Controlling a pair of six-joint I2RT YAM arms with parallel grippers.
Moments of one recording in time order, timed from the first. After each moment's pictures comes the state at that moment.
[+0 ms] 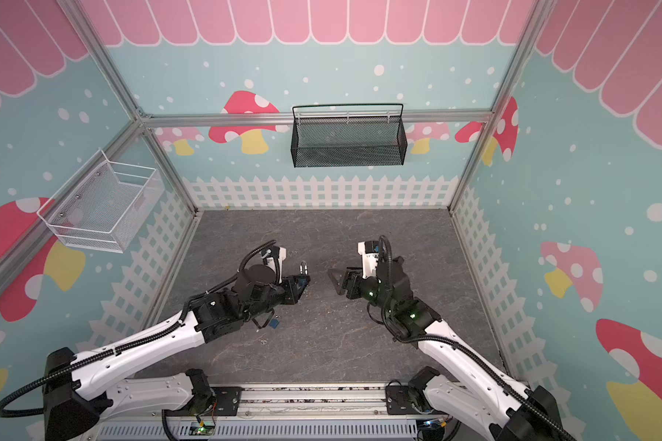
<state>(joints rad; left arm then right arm) -0.90 1.15 0.92 -0.29 -0.18 -0.68 0.61 0.96 0.75 -0.09 -0.21 0.57</state>
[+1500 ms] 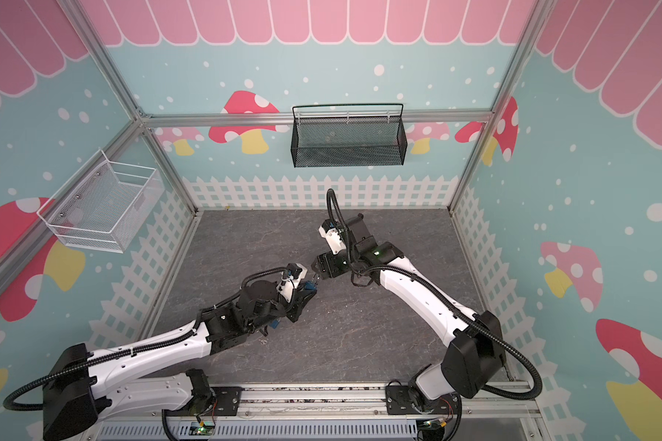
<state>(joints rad) -0.94 1.15 0.71 0.03 -0.17 -0.13 0.61 1.48 1.33 -0.65 -0.26 0.15</state>
